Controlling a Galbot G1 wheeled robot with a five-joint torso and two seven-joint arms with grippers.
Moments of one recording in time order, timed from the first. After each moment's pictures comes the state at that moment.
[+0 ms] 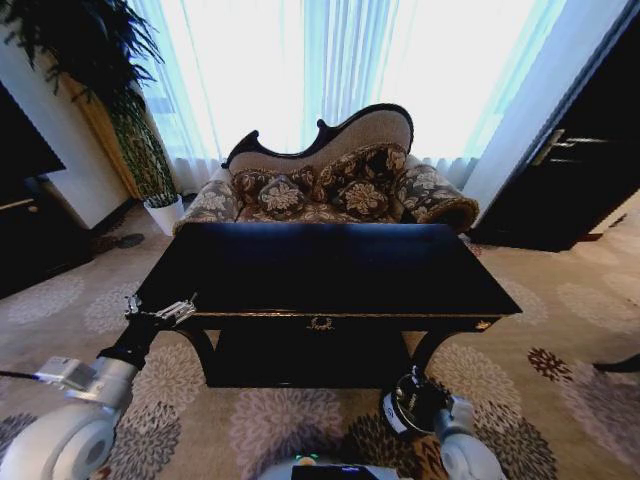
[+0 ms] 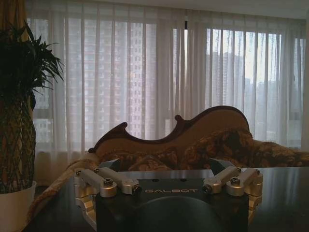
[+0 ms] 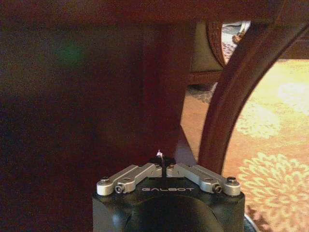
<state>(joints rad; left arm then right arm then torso) 1.81 -1.01 -1.00 -2.41 -0.74 0.07 0.00 -1.59 1.16 0.53 1.65 0.49 -0.09 0.19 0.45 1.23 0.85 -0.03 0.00</state>
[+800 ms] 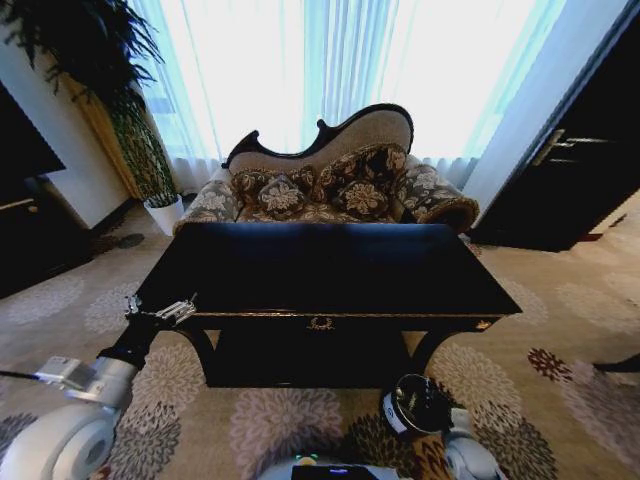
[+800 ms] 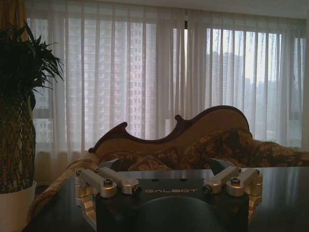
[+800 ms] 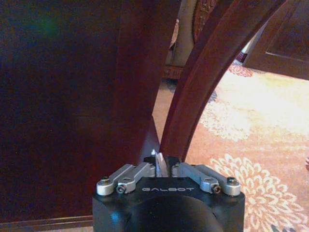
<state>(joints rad) 1.81 -1.01 -1.00 -2.41 -0.74 0.07 0.00 -1.49 1.10 0.50 1.37 0.40 0.05 0.18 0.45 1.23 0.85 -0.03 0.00</state>
